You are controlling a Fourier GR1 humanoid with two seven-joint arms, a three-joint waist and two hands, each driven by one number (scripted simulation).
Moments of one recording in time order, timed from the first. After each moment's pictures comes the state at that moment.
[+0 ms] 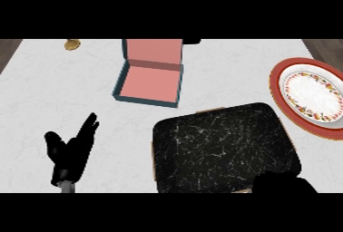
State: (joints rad) left arm 0.05 0.14 -0.06 -1.48 0.14 0.09 0.21; right arm 0.36 -0.44 0.38 -2.13 0.83 -0.02 -0.07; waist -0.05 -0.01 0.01
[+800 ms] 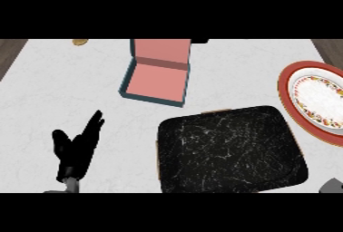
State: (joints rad) left arm 0.03 0.13 -0.08 -1.46 0.12 0.07 0.19; right arm 0.50 -0.44 -0.17 -2.07 0.10 -0.09 -0.29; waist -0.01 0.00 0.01
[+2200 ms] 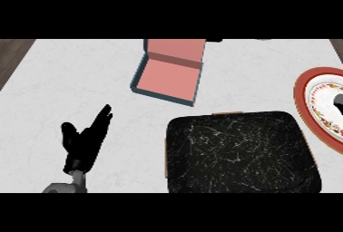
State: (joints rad) left arm -0.03 0.11 -0.09 -1.46 0.10 0.03 0.22; right arm -0.53 -0.71 -0.33 -0.48 0.25 -0.13 -0.63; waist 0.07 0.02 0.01
